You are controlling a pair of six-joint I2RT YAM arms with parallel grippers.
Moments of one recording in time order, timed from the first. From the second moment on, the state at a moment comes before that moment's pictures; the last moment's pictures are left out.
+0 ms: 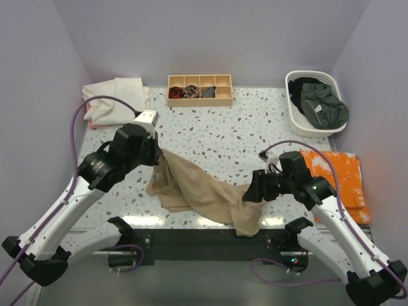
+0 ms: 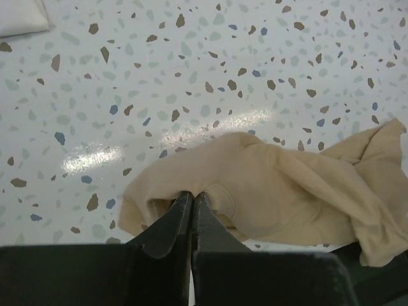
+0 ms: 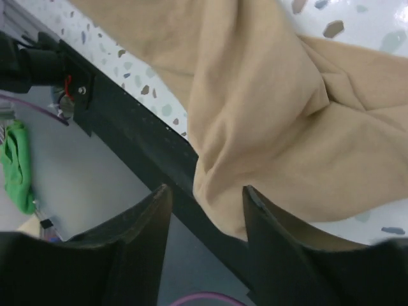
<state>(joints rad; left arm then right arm) -0.64 0.95 1.19 -0.85 -0.21 -0.36 0.43 0.77 0.69 -0.82 -0.51 0.37</state>
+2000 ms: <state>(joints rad) -0.63 1.13 1.06 -0.67 -0.07 -0.36 0.43 1.06 0.89 -0.66 0.22 0.53</state>
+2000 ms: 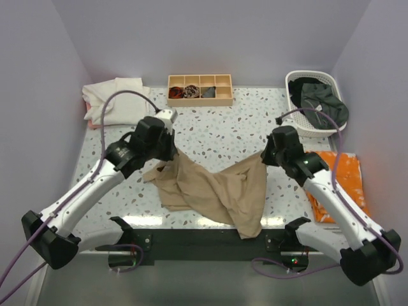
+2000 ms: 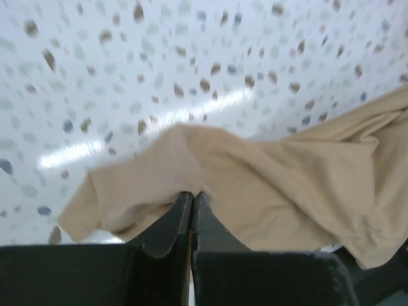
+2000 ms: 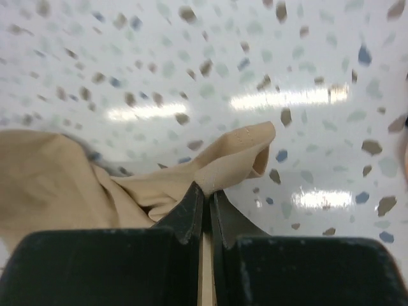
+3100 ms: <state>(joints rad) -0.60 1.00 2.03 -1.19 -0.25 -0.22 0.43 0.68 1.58 -0.80 0.16 0.24</state>
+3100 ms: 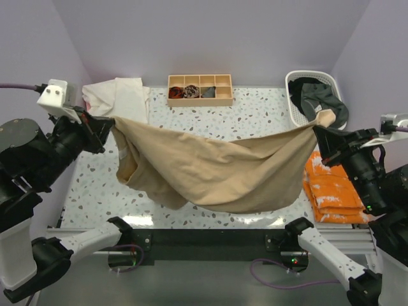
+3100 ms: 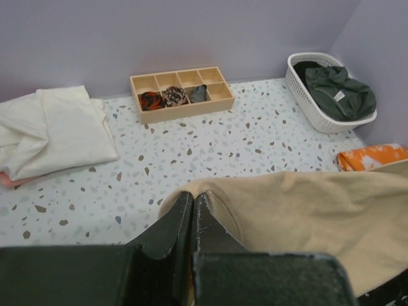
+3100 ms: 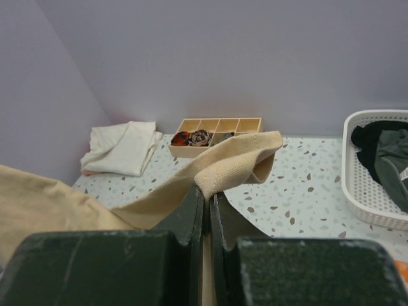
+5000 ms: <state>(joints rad) -0.24 2.04 2.16 -0.55 0.29 -0.24 0.45 1.00 0.88 -0.77 -0.16 0.37</state>
